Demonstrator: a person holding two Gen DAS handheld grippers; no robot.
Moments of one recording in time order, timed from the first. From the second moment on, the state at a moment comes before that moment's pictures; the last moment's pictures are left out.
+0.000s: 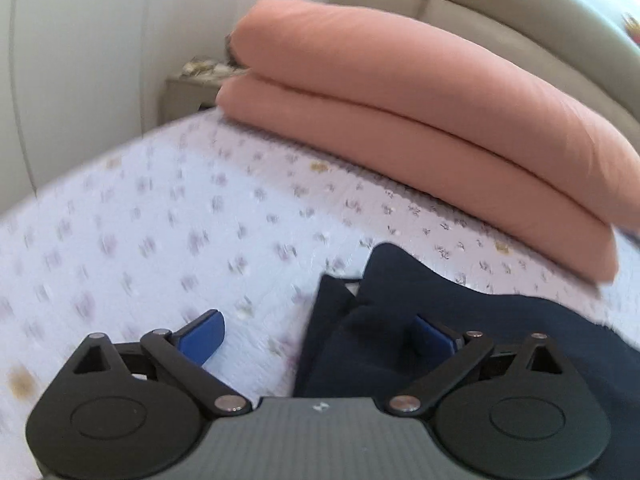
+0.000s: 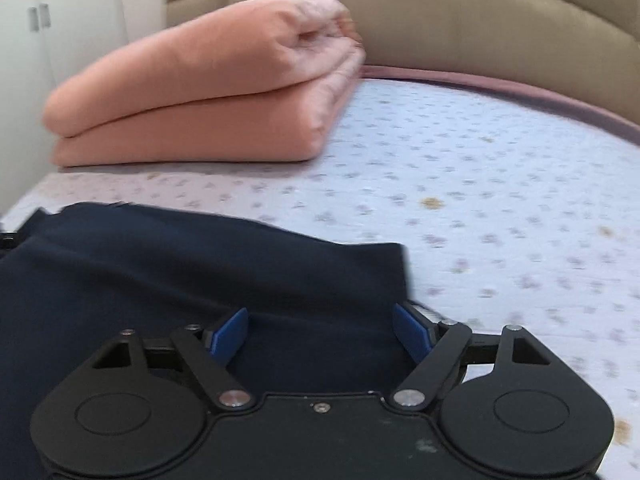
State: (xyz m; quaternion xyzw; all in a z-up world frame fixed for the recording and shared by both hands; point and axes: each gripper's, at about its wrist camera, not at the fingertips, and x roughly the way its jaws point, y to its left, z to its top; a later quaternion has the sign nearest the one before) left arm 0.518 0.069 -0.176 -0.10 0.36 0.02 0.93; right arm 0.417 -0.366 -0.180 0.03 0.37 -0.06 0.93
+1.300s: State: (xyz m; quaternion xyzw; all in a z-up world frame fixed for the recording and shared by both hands) left arm 0.387 -0.051 -0.156 0.22 0.34 -0.39 0.83; right arm 0.330 -0.278 -0.179 -0.15 0.39 0.27 0.87
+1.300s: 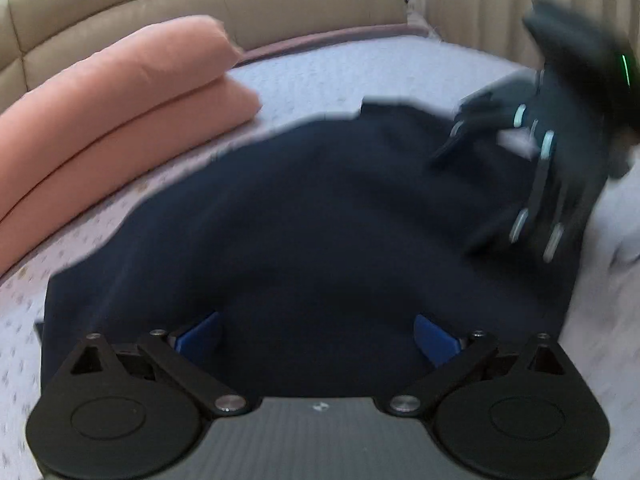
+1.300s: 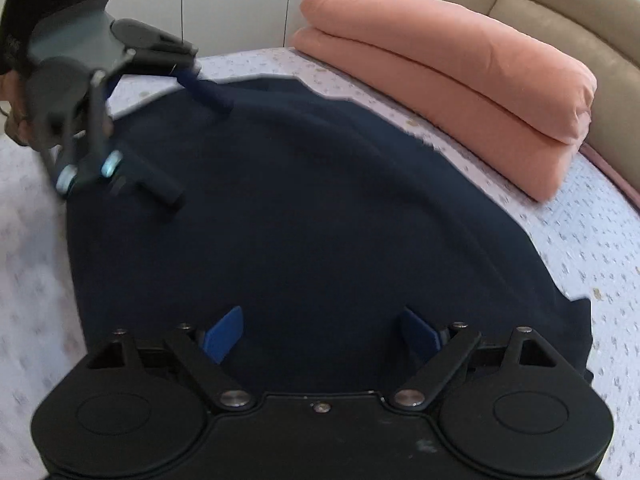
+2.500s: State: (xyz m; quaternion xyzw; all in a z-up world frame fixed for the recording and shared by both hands) left arm 0.364 0.022 -0.171 0.15 0.49 -0.23 0.82; right arm 0.247 -0.366 -0.203 -0.09 0.47 0.06 0.88
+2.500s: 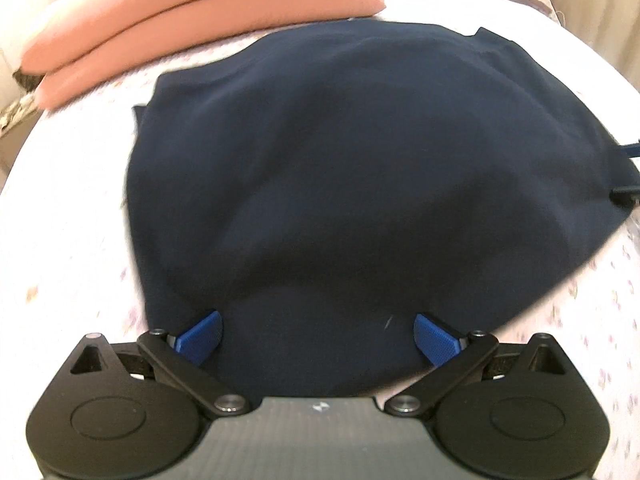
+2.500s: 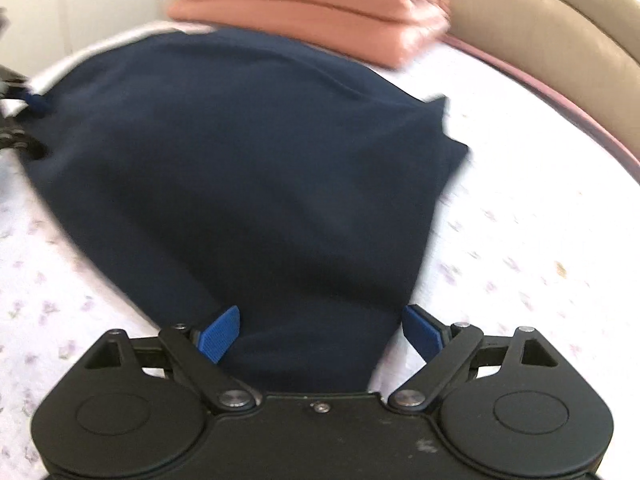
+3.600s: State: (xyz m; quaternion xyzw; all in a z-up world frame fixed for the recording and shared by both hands) left arm 0.511 0.093 -0.189 -0.15 0.50 -0.33 0.79; right arm 0.452 -0.242 -0.196 0.06 0.37 -0.07 0.93
